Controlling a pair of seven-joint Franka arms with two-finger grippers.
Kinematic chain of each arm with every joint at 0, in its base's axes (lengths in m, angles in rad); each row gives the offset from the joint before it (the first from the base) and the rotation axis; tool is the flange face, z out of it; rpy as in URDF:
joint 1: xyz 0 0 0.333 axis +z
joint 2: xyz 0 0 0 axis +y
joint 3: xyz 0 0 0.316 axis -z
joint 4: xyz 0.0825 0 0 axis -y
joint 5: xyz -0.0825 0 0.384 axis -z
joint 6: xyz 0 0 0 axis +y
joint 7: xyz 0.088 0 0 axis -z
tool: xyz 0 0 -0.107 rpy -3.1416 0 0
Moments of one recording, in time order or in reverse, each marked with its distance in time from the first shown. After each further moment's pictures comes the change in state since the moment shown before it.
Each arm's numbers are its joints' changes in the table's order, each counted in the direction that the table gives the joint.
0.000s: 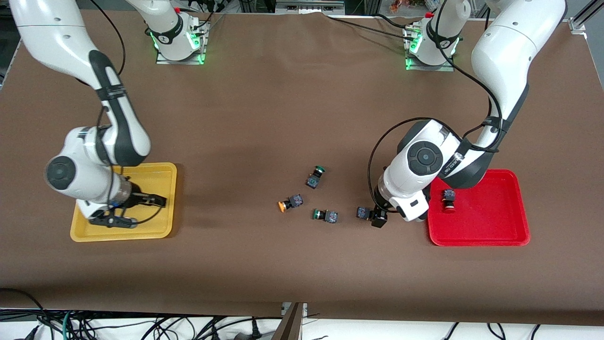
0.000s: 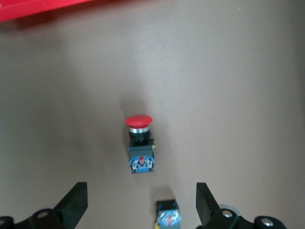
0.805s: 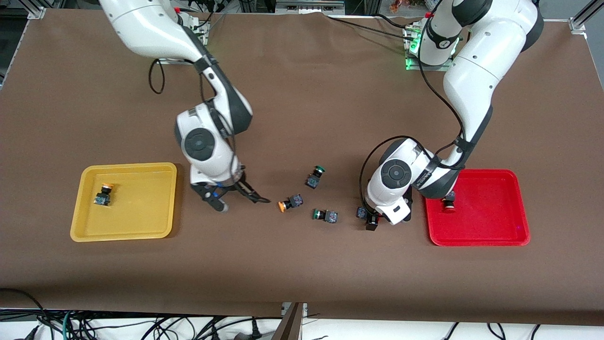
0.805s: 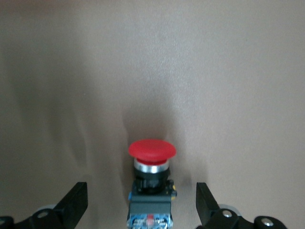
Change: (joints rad) left arm -0.160 0.114 -0.207 0.007 0.000 -0.129 -0.075; right arm 0.433 0.085 0.001 0.165 0.040 -0.010 1.037
